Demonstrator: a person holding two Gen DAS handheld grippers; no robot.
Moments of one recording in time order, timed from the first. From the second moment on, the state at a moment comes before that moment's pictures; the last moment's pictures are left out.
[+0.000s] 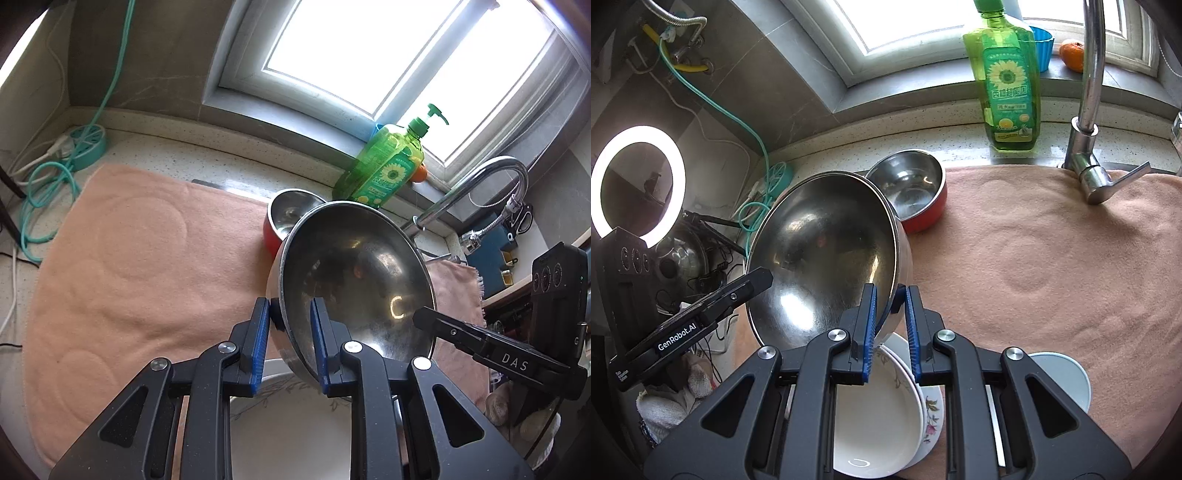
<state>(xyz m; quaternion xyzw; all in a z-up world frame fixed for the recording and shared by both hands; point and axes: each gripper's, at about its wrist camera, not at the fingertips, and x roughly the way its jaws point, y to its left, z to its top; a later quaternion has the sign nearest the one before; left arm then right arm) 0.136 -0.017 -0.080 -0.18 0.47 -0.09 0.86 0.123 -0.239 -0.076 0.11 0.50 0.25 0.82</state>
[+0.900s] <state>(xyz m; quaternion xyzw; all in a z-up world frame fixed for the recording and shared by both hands) 0.026 0.126 -0.110 -0.27 0.47 0.04 0.84 0.062 -0.072 -0.113 0.01 0.55 0.36 0.75</state>
